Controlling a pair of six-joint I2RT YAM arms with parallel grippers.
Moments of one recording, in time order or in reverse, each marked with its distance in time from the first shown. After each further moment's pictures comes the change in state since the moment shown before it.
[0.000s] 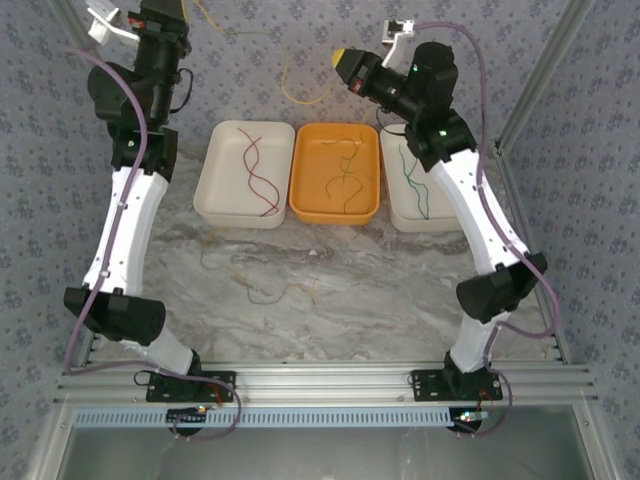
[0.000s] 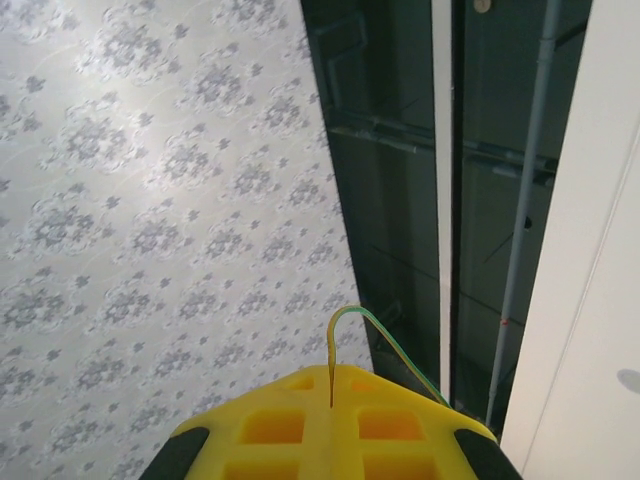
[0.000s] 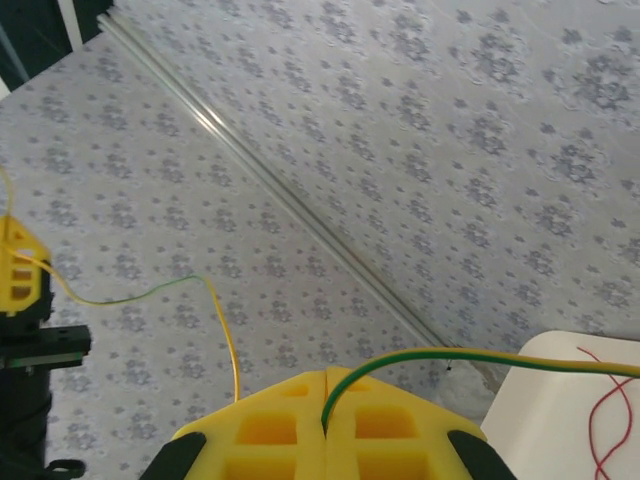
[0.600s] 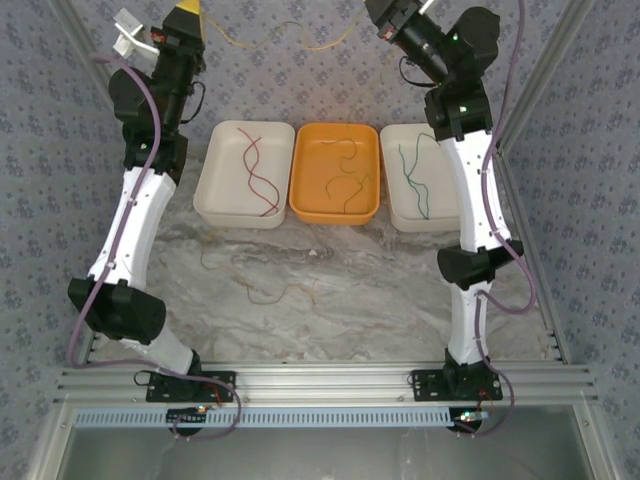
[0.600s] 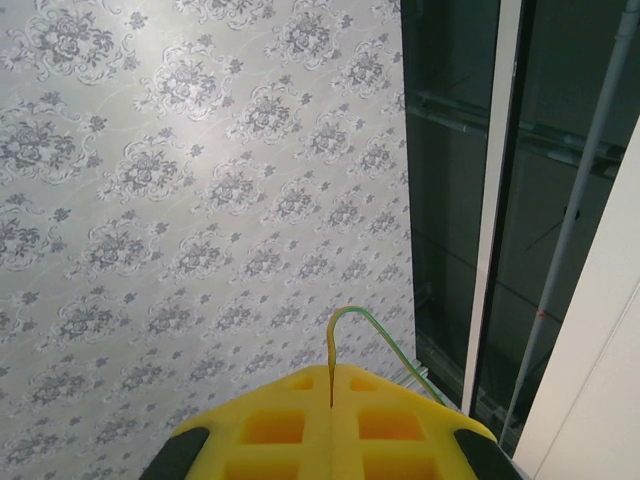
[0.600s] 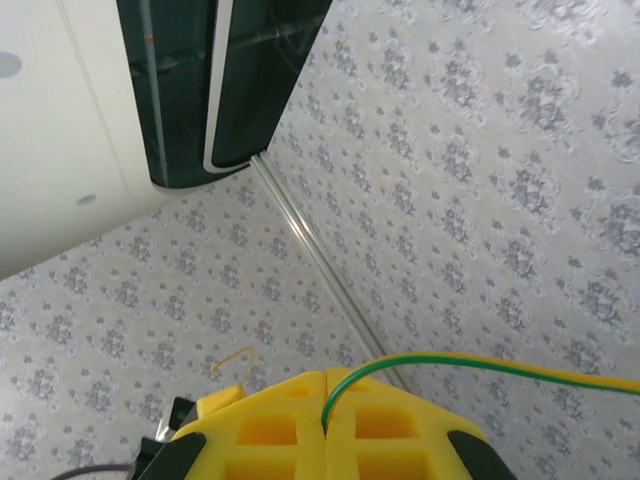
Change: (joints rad) left arm -0.005 -0.014 -0.132 0.010 0.029 -0.018; right arm -0.104 0.283 0.608 0.077 -0.061 0.076
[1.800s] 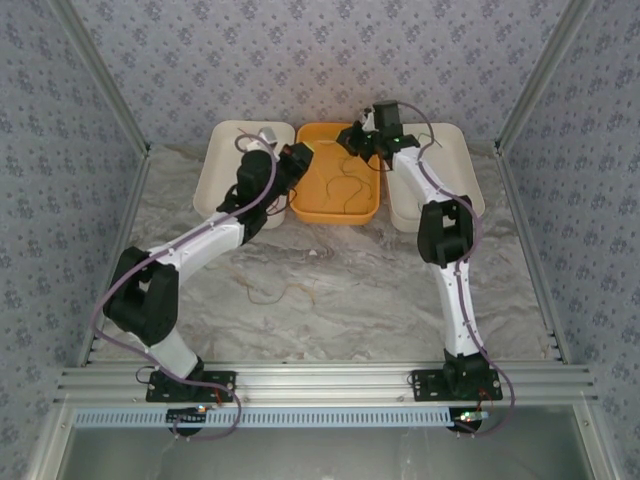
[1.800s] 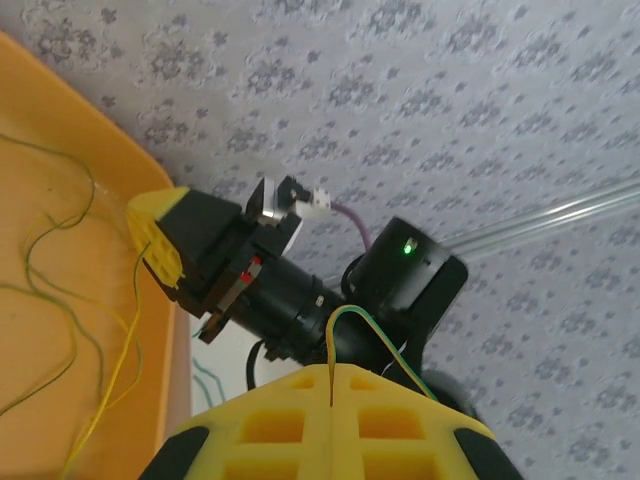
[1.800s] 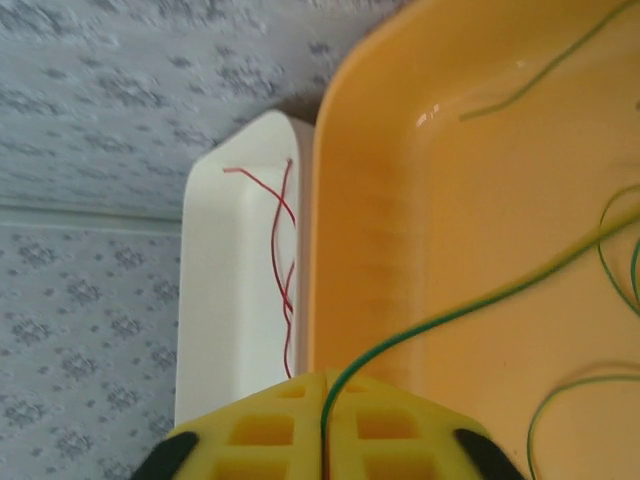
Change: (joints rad) left arm -0.359 0.050 -0.640 0.058 -0.091 0.173; right arm -0.018 0.373 -0.451 -0.284 -0.025 -0.035
